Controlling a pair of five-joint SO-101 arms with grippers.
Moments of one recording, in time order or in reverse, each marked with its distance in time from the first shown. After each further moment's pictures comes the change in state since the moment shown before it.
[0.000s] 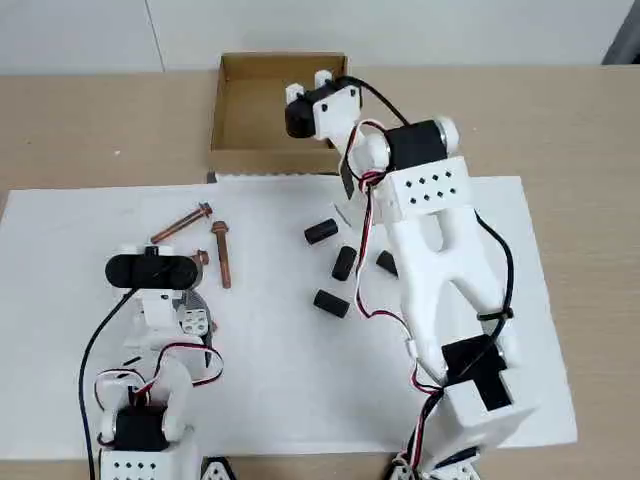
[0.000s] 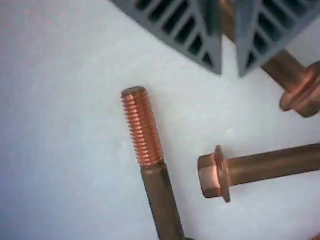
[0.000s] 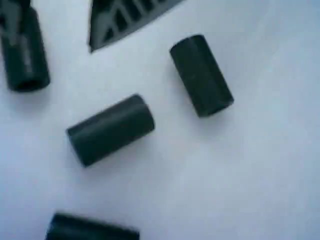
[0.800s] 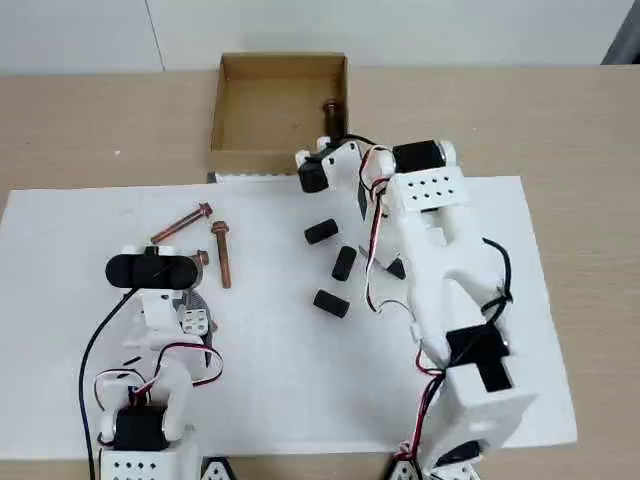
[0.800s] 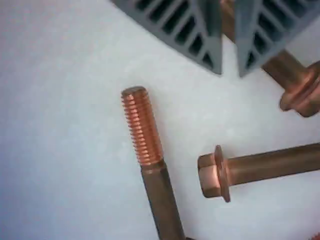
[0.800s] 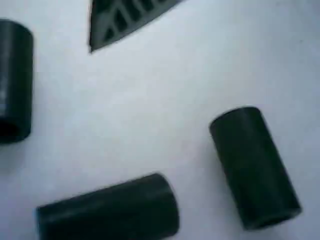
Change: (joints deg) left arm 0.0 0.0 0.0 0.0 0.0; right arm 4.3 4.8 13.8 -6.8 17.0
